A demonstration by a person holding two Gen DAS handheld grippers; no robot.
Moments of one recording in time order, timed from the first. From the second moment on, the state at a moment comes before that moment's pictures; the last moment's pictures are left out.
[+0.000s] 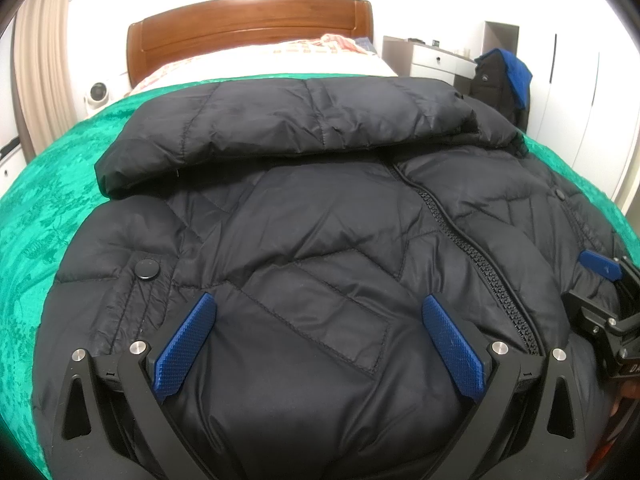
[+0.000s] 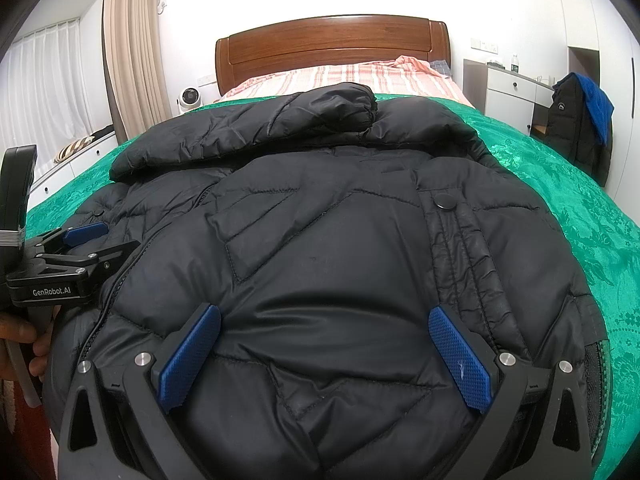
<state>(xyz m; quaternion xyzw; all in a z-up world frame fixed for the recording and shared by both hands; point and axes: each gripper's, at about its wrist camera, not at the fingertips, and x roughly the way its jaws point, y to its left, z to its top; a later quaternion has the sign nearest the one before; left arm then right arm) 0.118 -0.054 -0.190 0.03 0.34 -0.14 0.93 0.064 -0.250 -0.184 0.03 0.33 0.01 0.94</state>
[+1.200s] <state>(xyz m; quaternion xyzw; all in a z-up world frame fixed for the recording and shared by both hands) 0.103 0.058 -0.078 0.11 0.36 0.00 0.92 0.063 -0.250 -0.183 0.03 0.32 0.01 0.95</state>
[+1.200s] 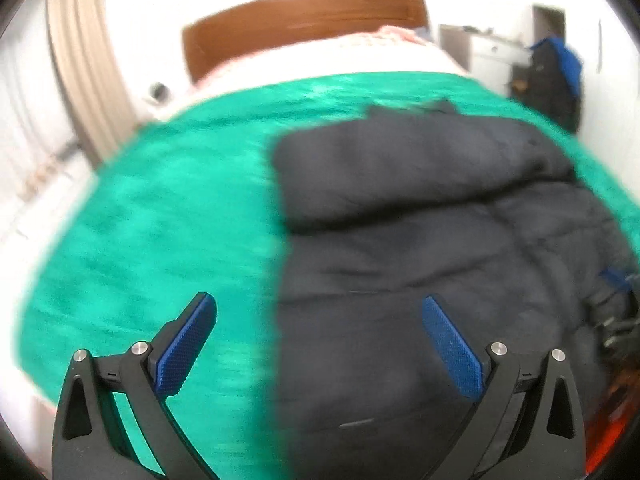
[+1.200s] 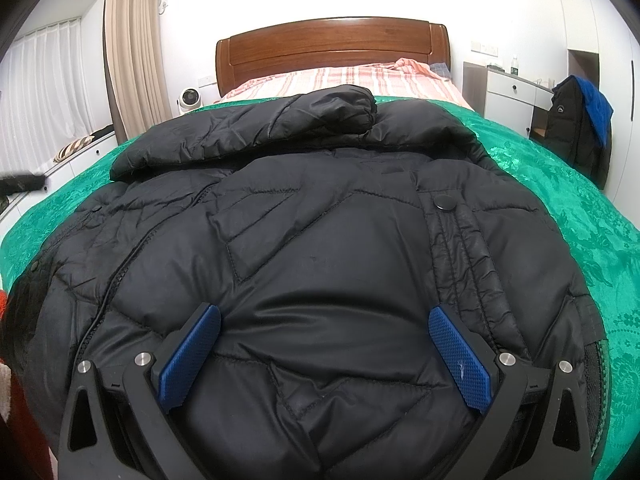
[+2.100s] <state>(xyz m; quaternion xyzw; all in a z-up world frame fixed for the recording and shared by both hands) 0.063 0.144 -0.103 0.00 0.41 0.03 0.91 0.057 -0.248 -0.183 0.02 0.32 0.00 0.95</state>
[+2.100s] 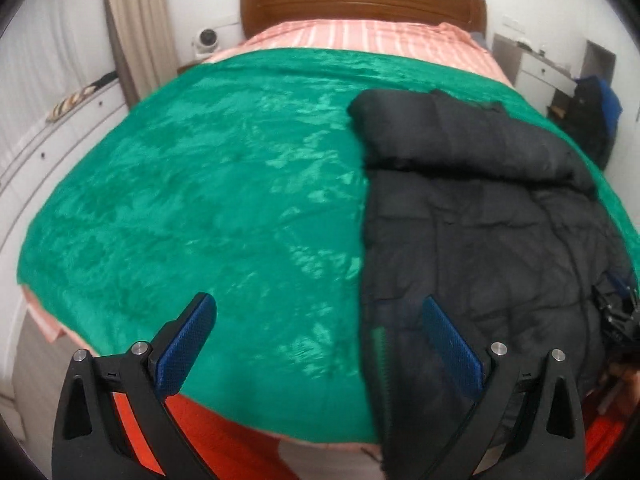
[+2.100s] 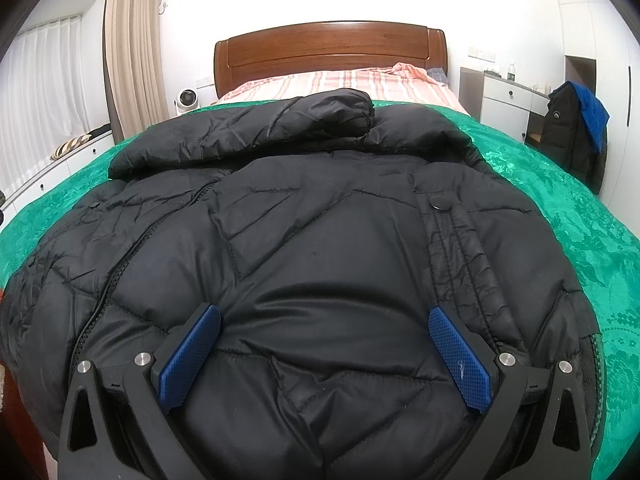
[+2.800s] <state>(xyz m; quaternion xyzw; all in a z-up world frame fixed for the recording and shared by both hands) 0.057 0.134 -0.117 -0.01 0.44 0.04 0.90 0.057 -0.248 -0.183 0.01 0.32 0.00 0.95</state>
